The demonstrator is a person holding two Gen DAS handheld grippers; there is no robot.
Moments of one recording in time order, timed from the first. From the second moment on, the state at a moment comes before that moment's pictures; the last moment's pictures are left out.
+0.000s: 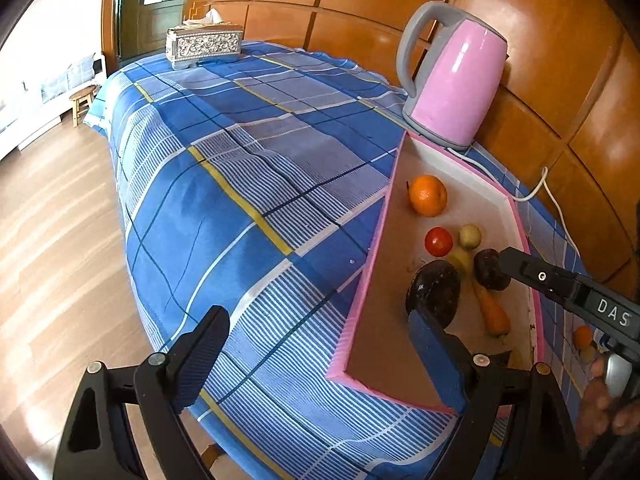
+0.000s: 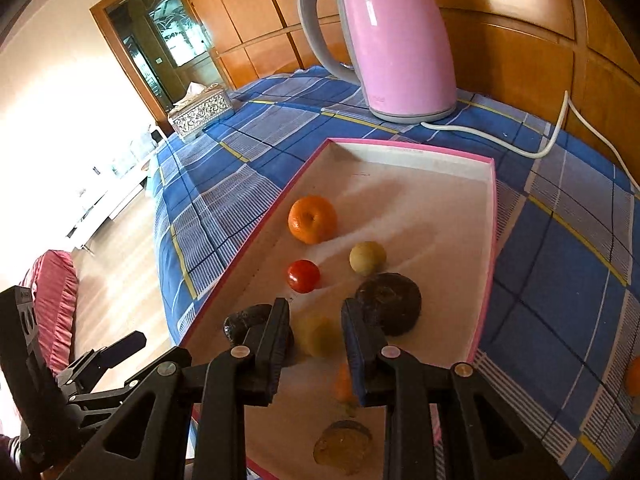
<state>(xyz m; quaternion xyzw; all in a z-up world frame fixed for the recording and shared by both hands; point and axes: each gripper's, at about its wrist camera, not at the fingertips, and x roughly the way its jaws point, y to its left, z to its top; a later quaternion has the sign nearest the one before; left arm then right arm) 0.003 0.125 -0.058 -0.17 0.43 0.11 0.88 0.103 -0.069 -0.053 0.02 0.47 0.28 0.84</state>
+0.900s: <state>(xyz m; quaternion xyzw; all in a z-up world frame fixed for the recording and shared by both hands) 0.001 0.109 -0.052 -0.15 0.43 0.08 0.89 0.061 -0.146 -0.042 0.02 0.42 0.15 0.89</state>
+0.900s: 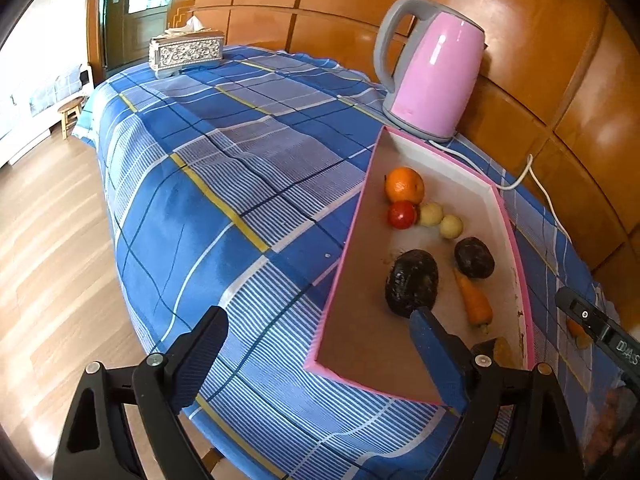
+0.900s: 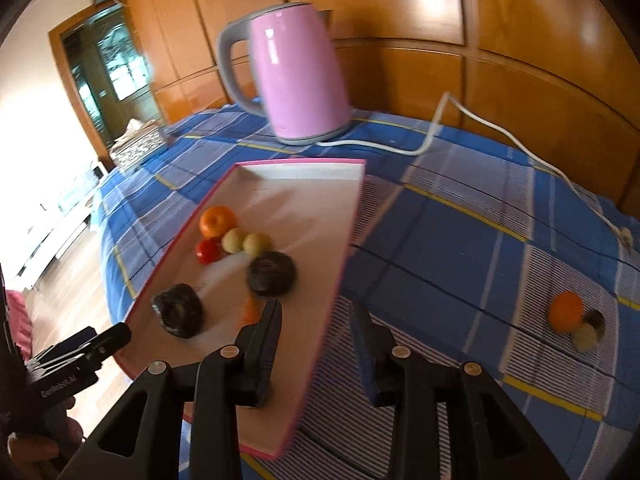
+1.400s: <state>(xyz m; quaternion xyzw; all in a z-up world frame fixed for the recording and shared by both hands) 0.004 0.078 -0.043 -0.11 0.42 0.04 0.90 0.042 -0.217 -0.047 0.04 0.41 0.02 0.91</state>
